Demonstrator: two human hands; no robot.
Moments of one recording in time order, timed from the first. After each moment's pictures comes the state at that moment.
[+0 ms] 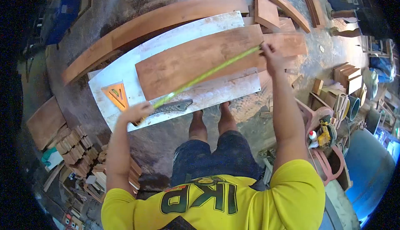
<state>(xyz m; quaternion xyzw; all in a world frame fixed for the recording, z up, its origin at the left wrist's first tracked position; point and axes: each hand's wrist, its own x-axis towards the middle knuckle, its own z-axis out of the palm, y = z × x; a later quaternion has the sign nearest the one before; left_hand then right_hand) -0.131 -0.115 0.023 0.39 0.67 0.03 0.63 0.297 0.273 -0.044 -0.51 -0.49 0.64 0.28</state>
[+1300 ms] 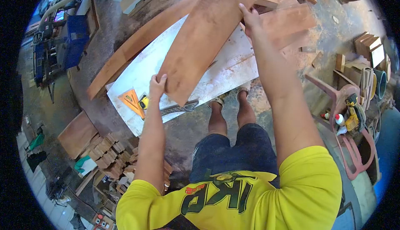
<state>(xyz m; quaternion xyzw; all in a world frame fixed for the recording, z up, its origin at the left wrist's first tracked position) -0.070 -0.040 -0.080 0.33 0.89 0.17 0.26 0.241 0.317 -0.085 -0.51 -0.27 0.70 0.42</state>
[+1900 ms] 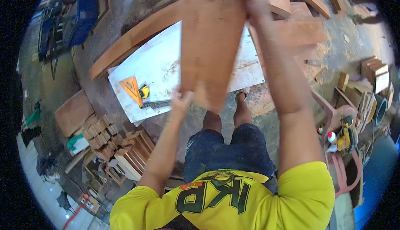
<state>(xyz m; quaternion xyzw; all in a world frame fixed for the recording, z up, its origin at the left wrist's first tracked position) 0.095 -0.043 0.021 0.17 0.81 0.37 0.42 0.204 0.363 0.004 -0.39 -0.38 0.73 0.41</state>
